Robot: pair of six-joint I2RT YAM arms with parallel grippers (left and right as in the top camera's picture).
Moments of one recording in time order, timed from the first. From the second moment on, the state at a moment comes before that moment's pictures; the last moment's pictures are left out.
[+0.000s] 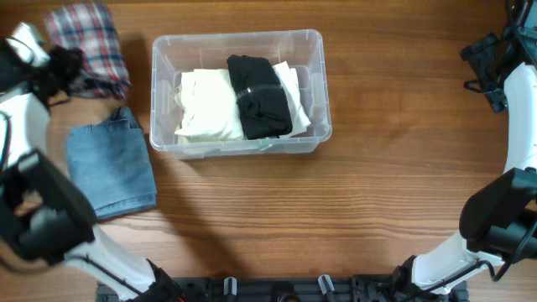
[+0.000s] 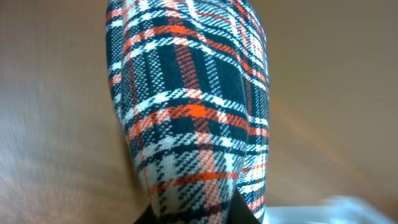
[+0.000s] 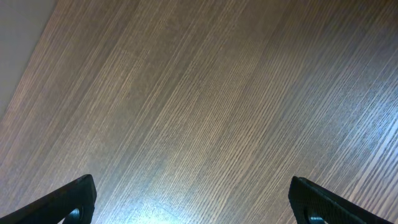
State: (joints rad) left arm 0.52 1.95 1.48 -0.21 0.57 -0.32; right arm -0.32 1.84 1.69 -0.93 0.21 0.73
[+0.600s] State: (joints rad) left arm 0.28 1.44 1.48 -0.55 0.90 -0.54; right arm -0.32 1.84 1.69 -0.93 0.21 0.73
